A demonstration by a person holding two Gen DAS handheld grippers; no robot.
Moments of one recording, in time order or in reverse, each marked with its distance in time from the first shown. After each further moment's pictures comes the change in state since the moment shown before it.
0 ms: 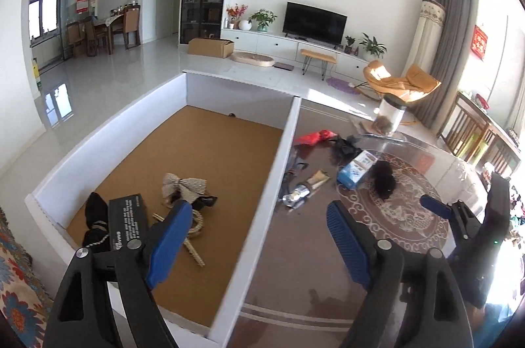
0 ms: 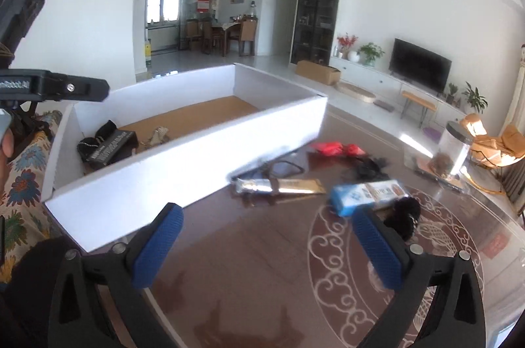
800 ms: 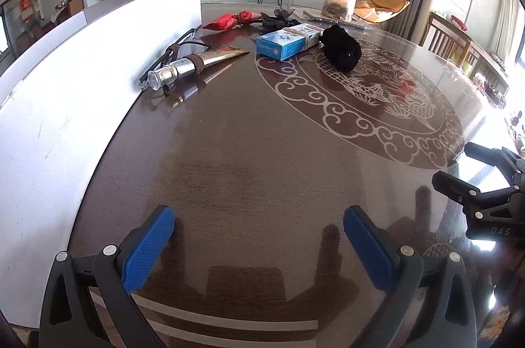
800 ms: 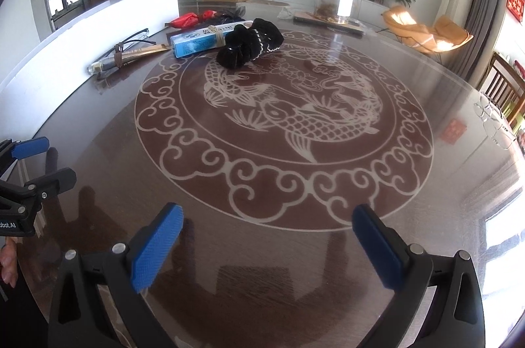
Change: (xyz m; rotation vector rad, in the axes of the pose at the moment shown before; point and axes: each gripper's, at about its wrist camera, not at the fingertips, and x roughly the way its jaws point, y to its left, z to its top) left arm 0.130 -0.105 -0.118 0.177 0.236 -0.042; right arm -0.021 -0.123 -0.132 0.279 0.316 -0.221
